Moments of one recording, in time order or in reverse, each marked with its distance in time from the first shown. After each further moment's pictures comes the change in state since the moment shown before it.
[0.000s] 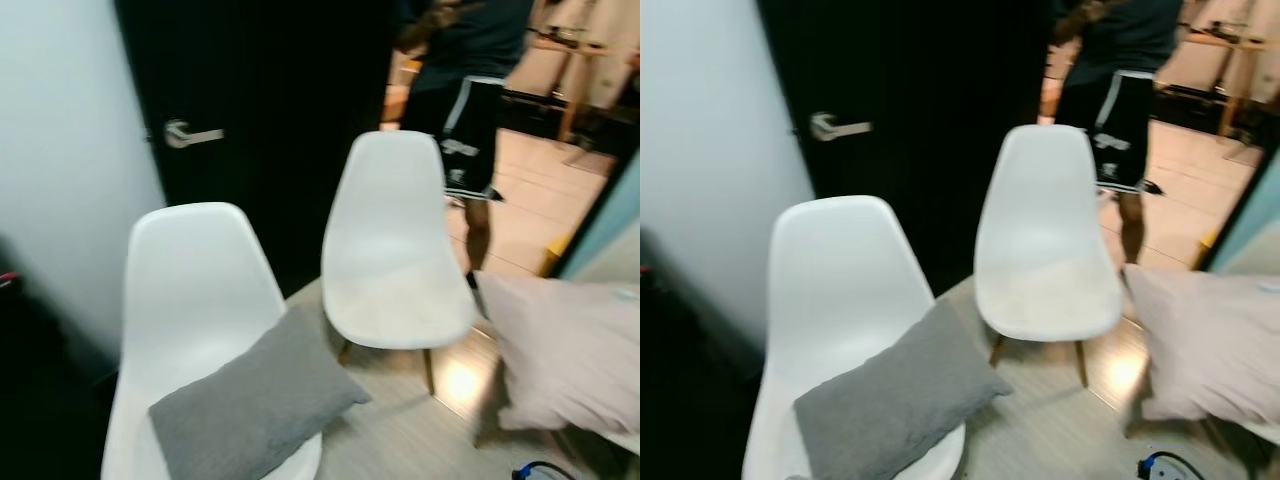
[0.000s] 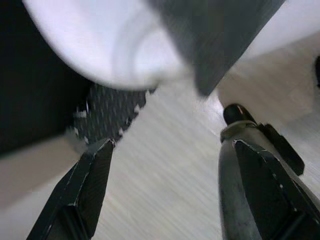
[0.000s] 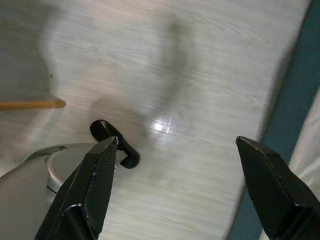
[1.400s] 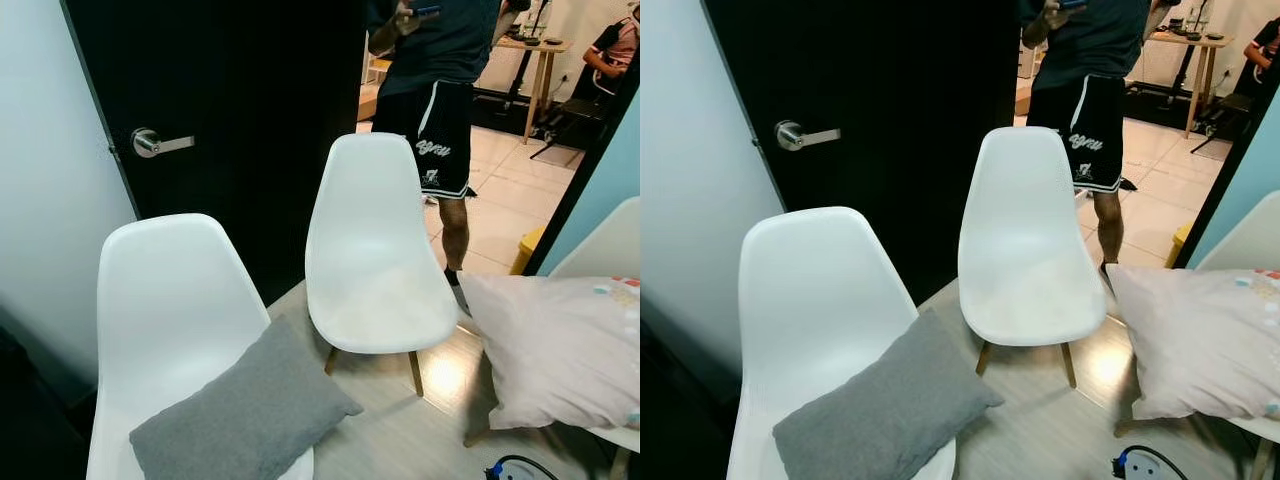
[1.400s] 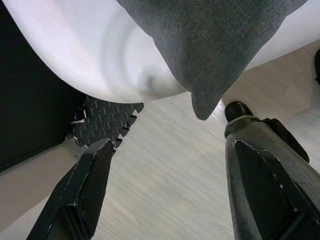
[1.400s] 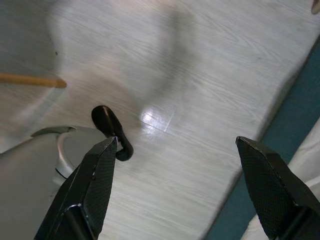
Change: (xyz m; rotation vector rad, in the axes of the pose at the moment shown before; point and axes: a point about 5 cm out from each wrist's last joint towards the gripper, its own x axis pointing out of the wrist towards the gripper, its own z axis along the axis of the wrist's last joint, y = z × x) left arm -0.001 -0.003 -0.007 0.023 0.023 -0.033; right arm 0.001 0.012 0.002 -0.180 0.033 0.053
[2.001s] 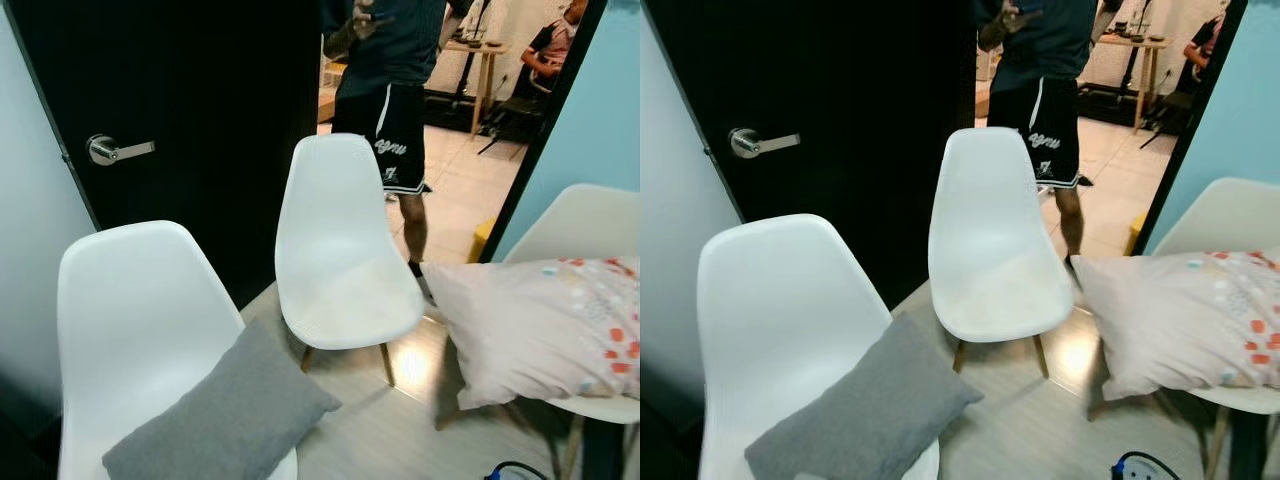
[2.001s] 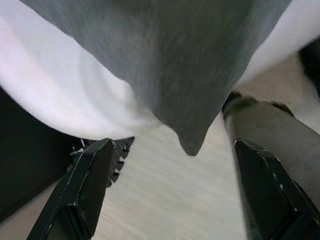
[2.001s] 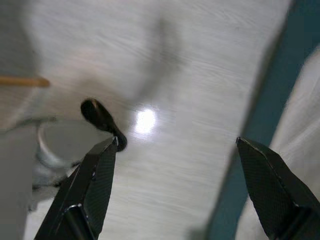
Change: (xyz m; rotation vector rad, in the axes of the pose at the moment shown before) left arm -0.002 -0.001 -0.010 0.000 0.038 -0.013; right arm -0.002 -0.006 -0.015 -0.033 0.038 0.006
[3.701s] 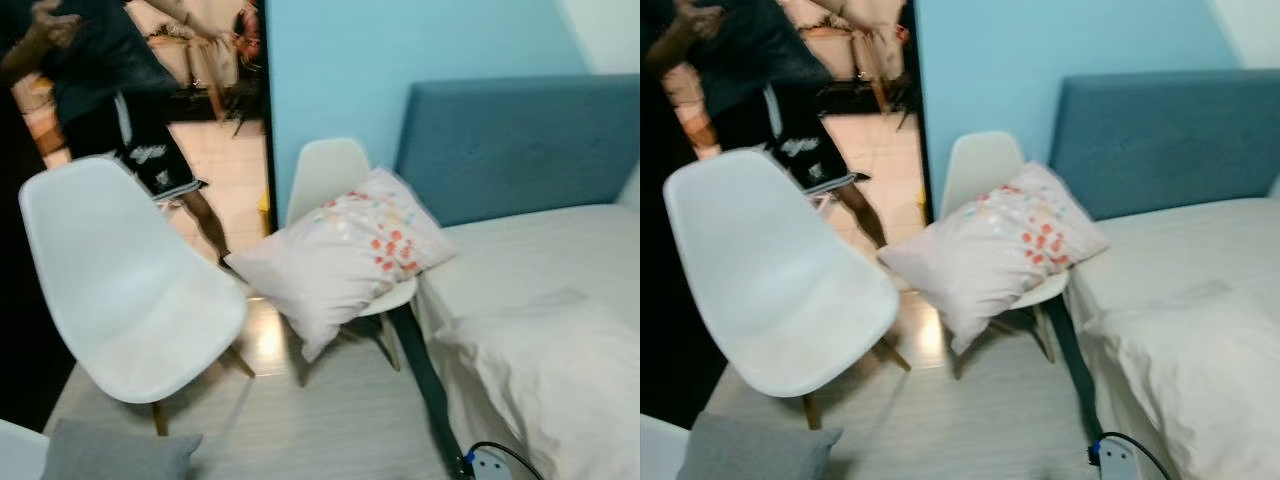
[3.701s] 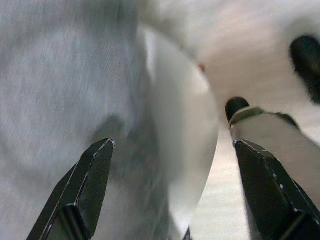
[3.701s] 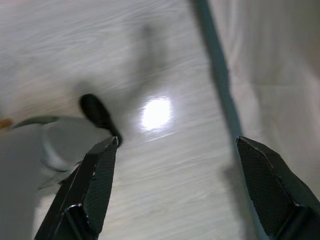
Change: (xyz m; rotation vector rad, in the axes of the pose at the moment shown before) left arm 0.002 -0.002 0.015 0.022 -0.038 -0.020; right arm 0.002 0.017 0.020 -0.060 -0.028 0.024
